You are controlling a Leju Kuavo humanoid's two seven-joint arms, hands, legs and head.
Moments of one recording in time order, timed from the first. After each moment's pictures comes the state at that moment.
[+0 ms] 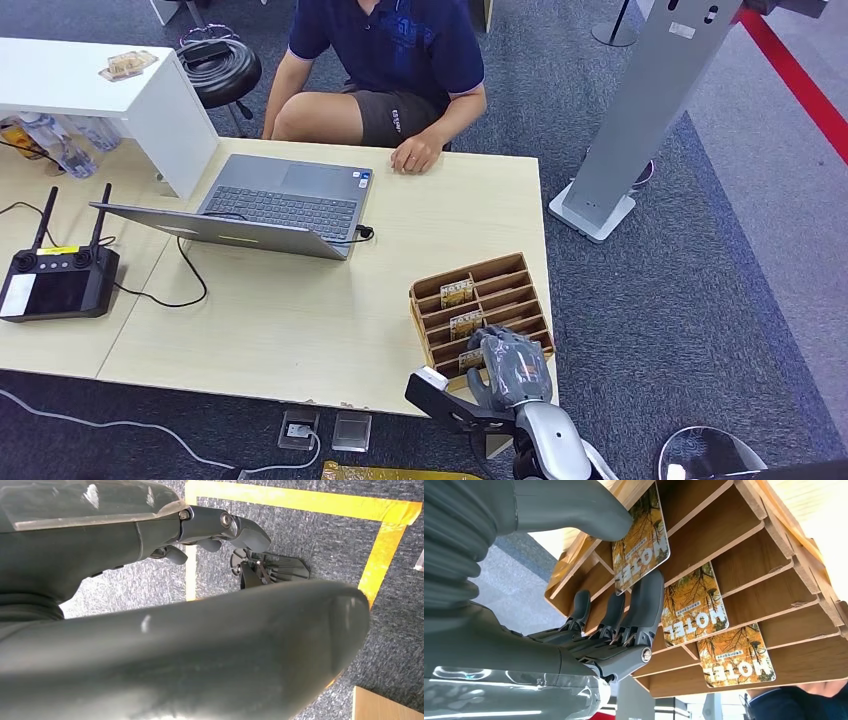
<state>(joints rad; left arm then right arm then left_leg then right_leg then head) -0.10 0.03 -1.05 -0.21 1.46 0.00 -0.03 -0.13 -0.17 0.71 -1.61 0.92 0.01 0.37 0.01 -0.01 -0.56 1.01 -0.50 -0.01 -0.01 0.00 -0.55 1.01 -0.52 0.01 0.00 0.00</state>
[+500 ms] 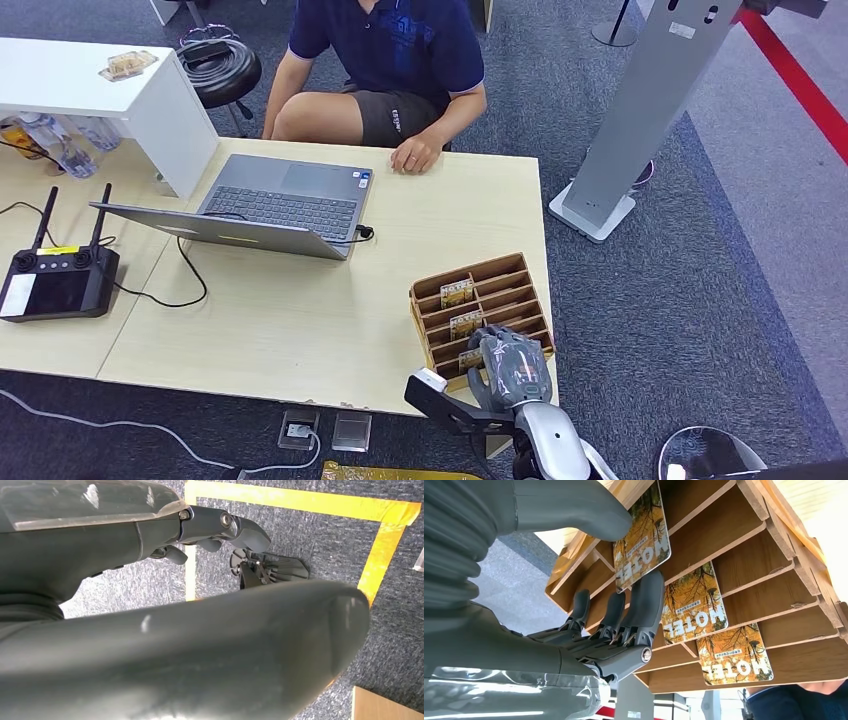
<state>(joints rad) -0.10 0.03 -1.05 -0.21 1.46 0.00 -0.03 -0.13 -0.17 0.71 -1.61 0.94 0.02 0.37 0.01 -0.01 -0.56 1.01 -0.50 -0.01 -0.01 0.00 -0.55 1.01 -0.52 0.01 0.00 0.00</state>
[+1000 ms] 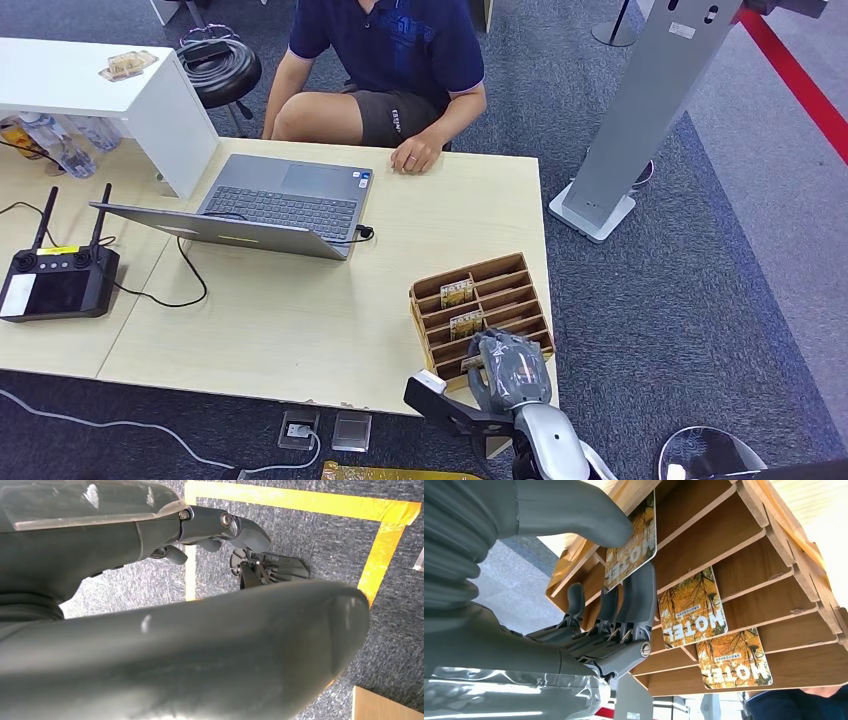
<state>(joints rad) -0.10 0.03 -1.05 -0.21 1.46 -0.01 -0.03 -0.13 -0.17 0.72 -1.61 0.94 0.02 0.37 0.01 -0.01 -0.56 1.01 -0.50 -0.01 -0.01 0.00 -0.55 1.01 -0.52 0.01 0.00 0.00</state>
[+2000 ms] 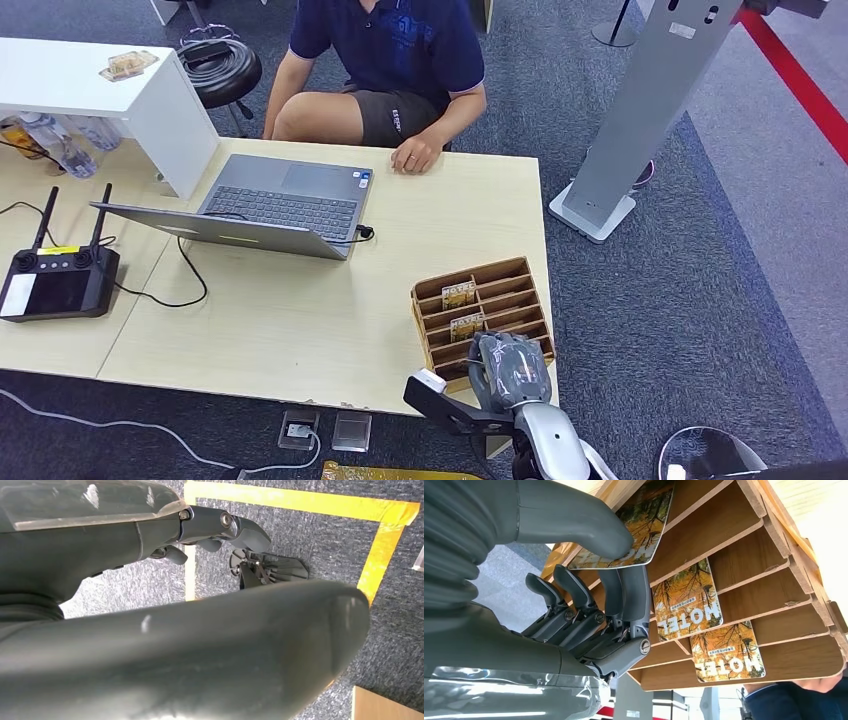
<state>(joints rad) -0.10 0.03 -1.05 -0.21 1.46 0.00 -0.03 -0.13 -0.17 0.72 -1.61 0.94 0.01 0.37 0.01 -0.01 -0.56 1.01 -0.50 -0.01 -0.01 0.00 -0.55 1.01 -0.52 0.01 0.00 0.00</state>
